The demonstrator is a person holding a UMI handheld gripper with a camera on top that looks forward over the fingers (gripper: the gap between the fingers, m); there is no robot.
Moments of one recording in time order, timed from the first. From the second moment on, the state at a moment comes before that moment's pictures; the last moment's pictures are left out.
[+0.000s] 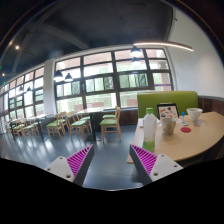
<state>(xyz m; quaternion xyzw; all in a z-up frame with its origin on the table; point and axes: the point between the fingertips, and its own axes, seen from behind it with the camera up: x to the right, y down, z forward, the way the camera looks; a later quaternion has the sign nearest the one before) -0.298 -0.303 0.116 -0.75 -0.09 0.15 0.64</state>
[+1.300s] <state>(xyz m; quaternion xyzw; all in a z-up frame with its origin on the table) -0.209 -0.038 0.093 -0.73 -0.04 0.09 0.68</state>
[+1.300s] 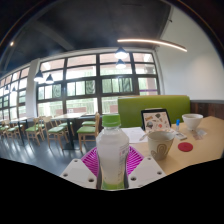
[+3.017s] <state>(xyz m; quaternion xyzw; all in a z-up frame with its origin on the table) 0.156 0.129 0.153 -0.67 0.08 0.01 0.74</state>
